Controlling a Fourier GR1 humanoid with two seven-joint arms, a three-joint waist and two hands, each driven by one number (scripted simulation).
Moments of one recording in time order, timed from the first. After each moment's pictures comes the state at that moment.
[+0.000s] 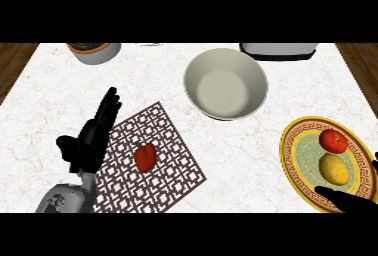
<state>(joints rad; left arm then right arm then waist) -0.15 0.18 -0.18 -1.54 0.08 0.21 0.07 0.30 -0.45 -0.01 -1.80 -0.01 -0.39 0.32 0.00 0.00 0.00</state>
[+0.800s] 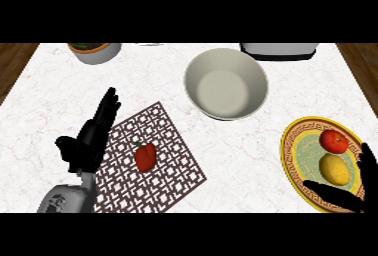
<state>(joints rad) -0.14 0.13 -0.12 -1.53 0.02 0.14 0.06 0.21 -0.30 -0.08 -1.55 0.10 -0.33 0.20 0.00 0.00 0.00</state>
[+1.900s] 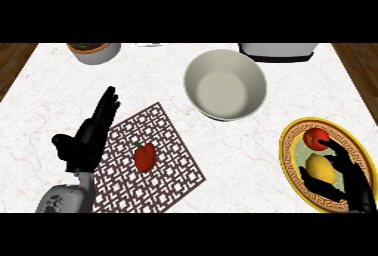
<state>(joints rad) -0.14 0.10 -0.08 -1.56 -0.01 0.10 0.10 0.09 -0.32 -0.04 -1.33 0.28 -0.22 0.00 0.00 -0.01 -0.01</state>
